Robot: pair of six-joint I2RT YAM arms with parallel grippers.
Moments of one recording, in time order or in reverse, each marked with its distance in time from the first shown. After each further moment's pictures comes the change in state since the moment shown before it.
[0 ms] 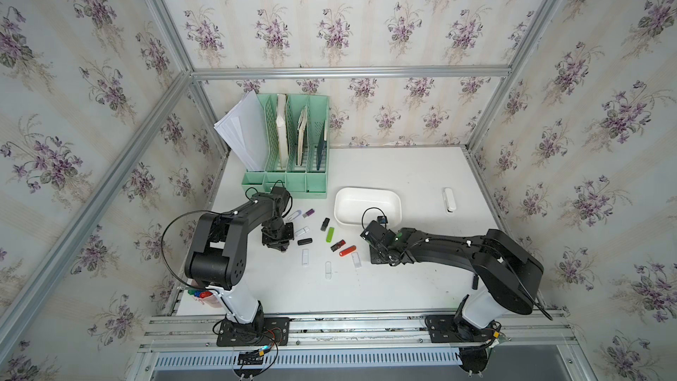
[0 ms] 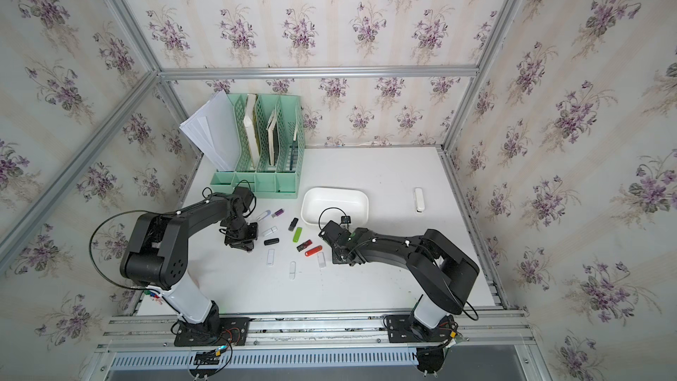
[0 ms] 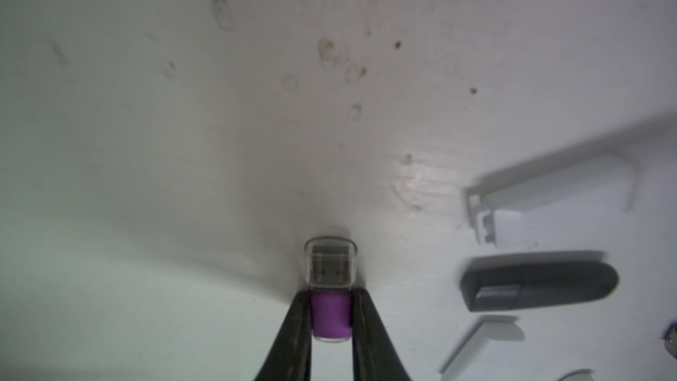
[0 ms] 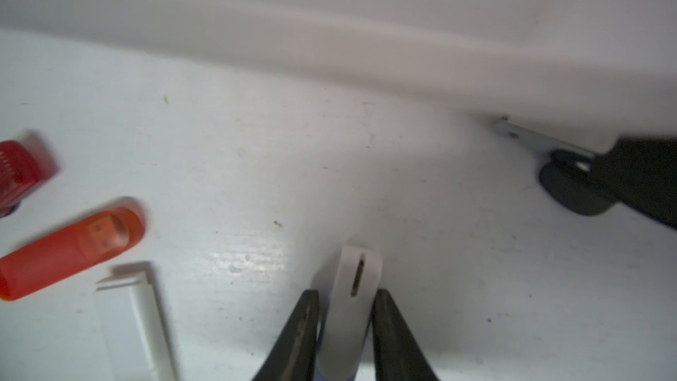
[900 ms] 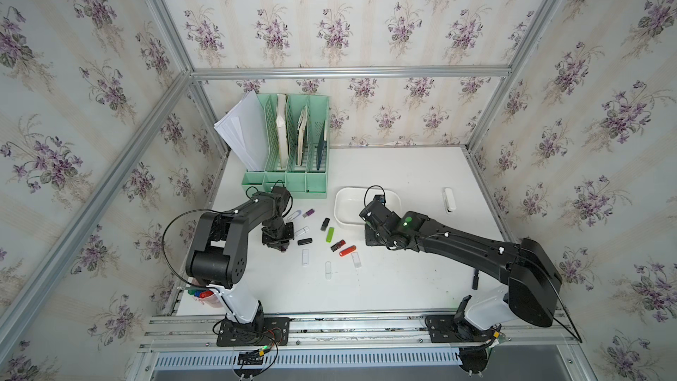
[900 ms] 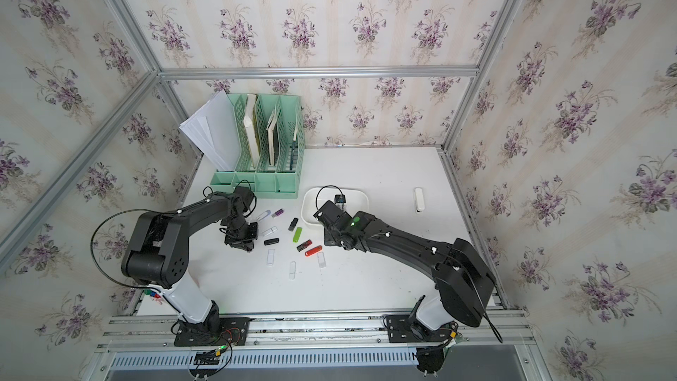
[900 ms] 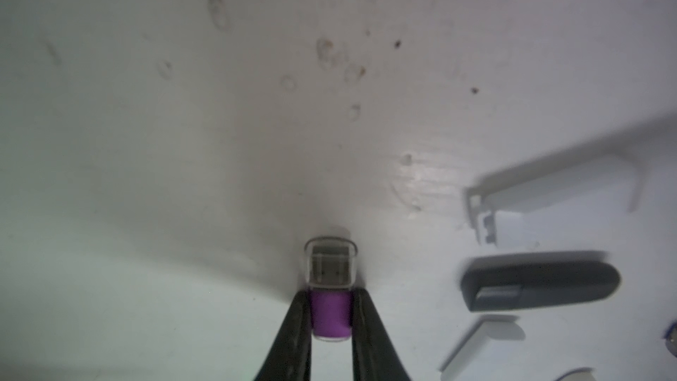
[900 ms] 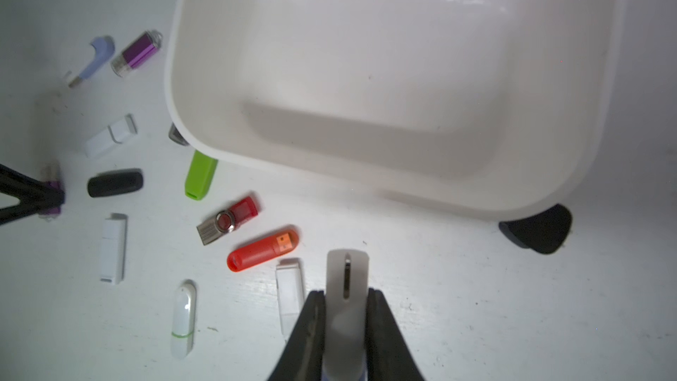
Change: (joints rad) left arm 0.000 -0.004 0.026 -0.025 0.009 0.004; right arm -0.026 -0.112 0.283 -0.184 0.022 -0.060
